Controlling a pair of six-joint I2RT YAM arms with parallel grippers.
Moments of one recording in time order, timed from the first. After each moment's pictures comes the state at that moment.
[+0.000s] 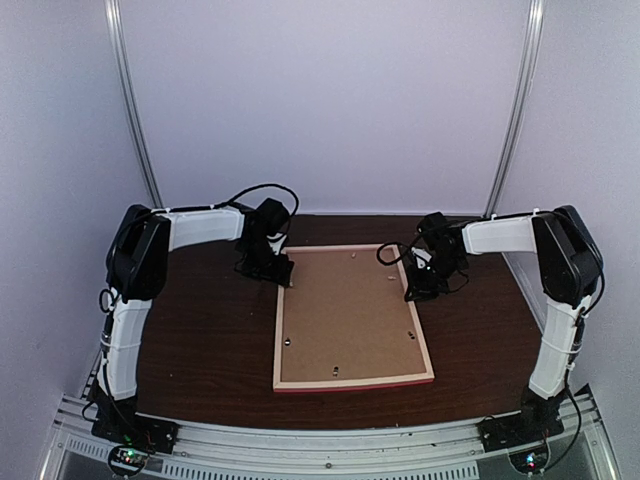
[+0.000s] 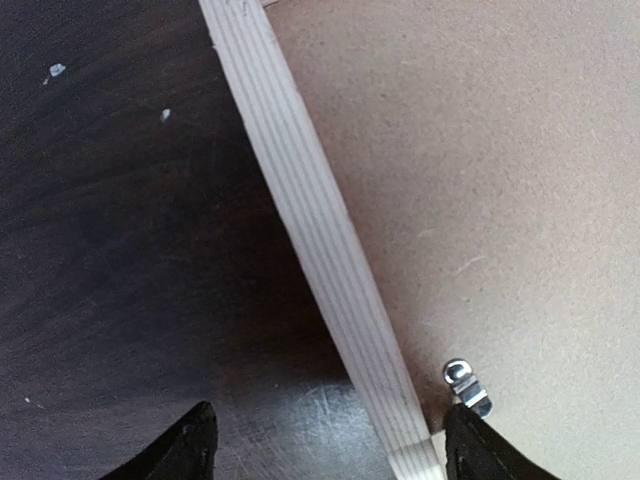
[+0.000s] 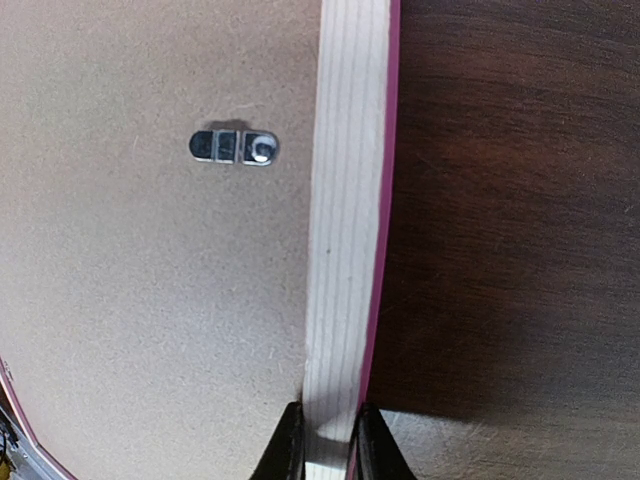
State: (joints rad) left arm -0.58 2.27 1.81 -0.80 -0.03 -0.24; right arm 0.39 1.93 1.27 -0.59 -0.25 0.35
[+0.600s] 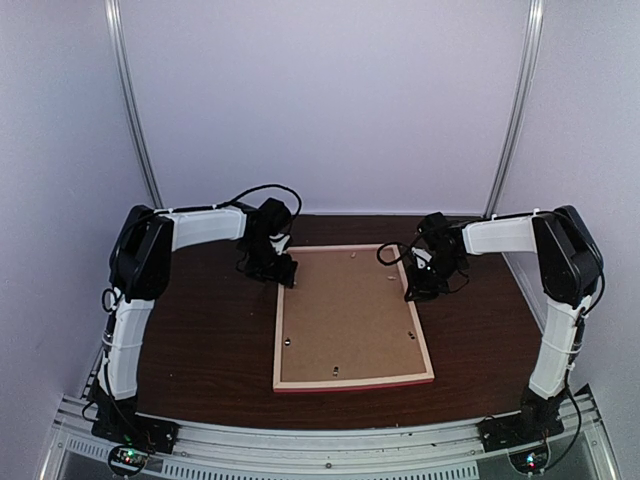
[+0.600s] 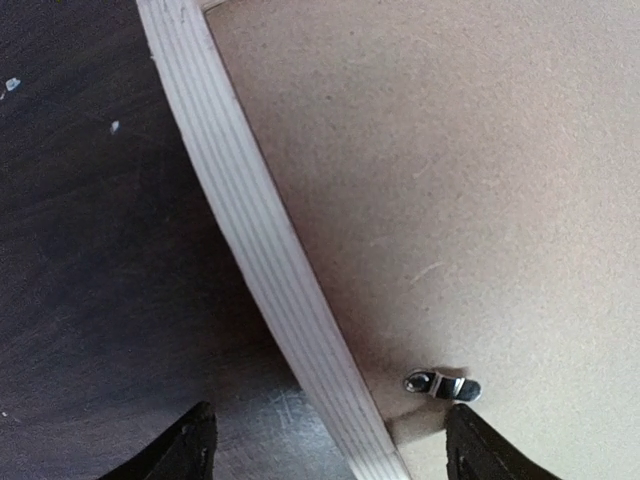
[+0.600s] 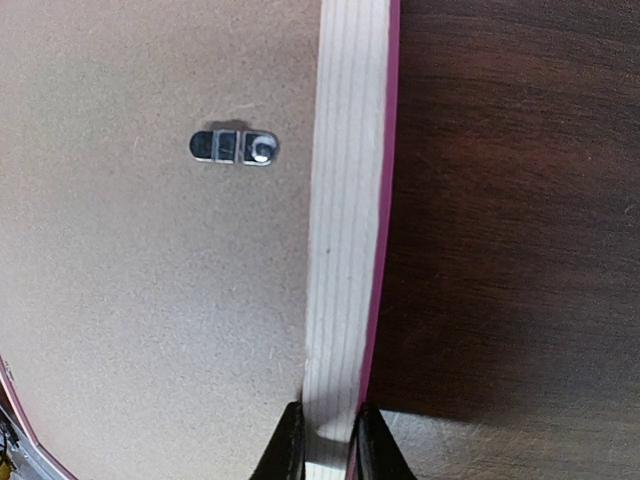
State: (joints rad) left arm -0.58 2.29 1.84 -0.82 0.04 -0.23; right arm 0.39 1.93 1.27 -0.58 -0.25 0.35
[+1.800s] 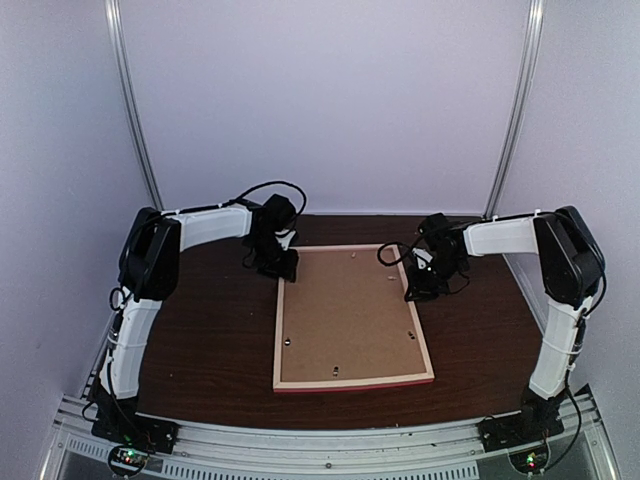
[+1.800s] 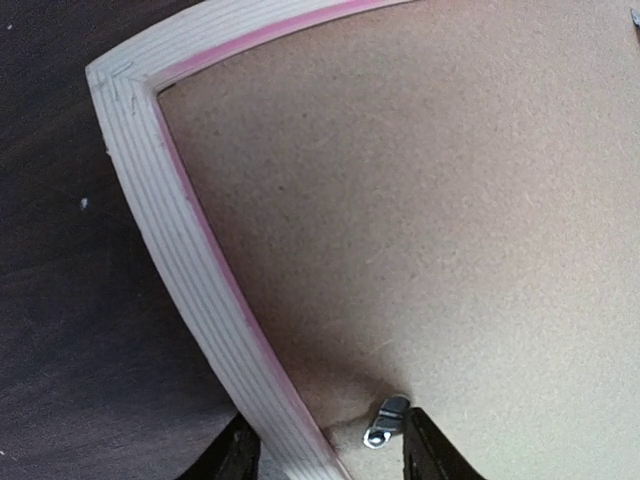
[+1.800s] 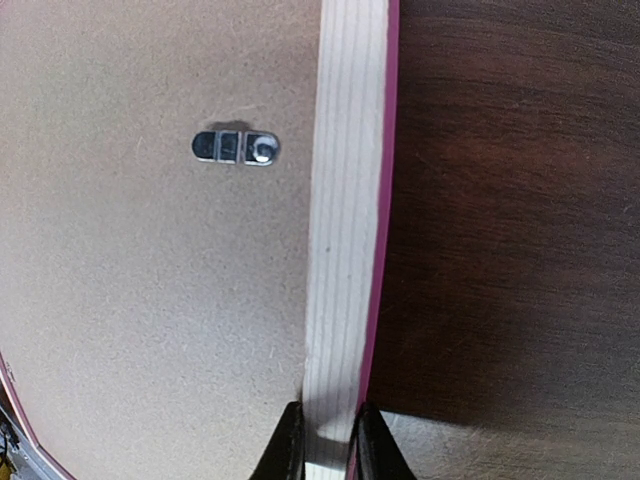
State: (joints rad) left arm -0.58 2.36 1.96 -0.83 0.06 -0.23; right arm 0.39 1.92 1.25 -0.56 -0.25 0.36
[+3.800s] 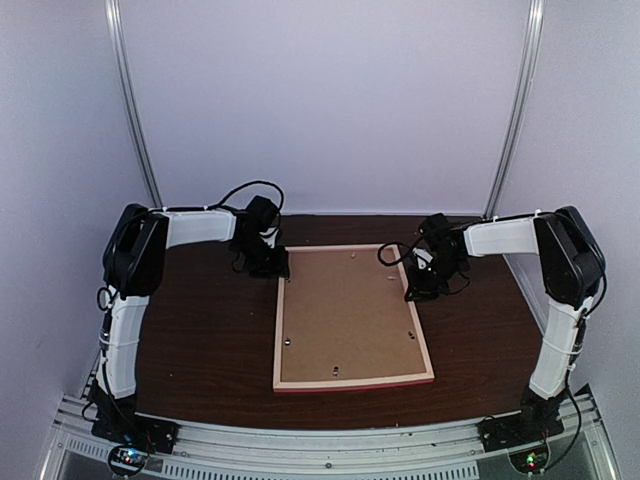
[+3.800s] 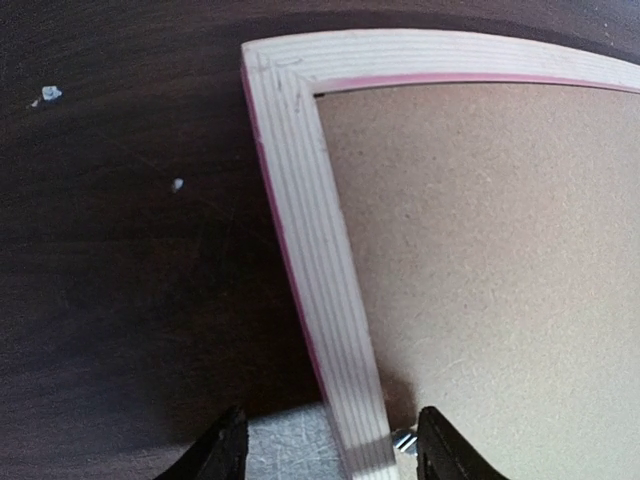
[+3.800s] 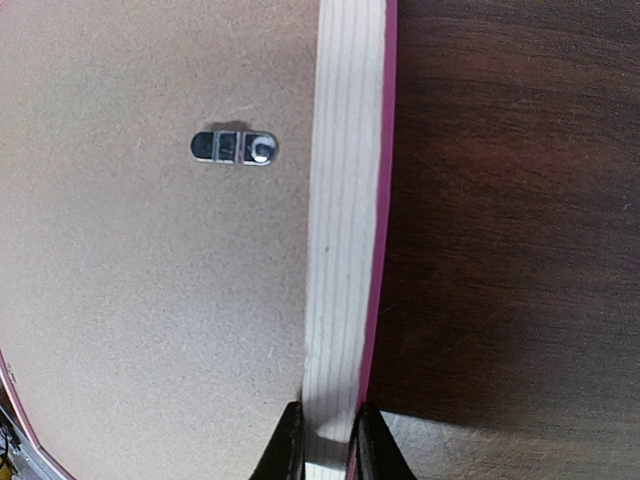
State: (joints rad) left arm -0.52 2.27 1.75 -0.62 0.12 -0.40; right arm 0.39 1.92 1.24 -0.55 -0.25 0.36
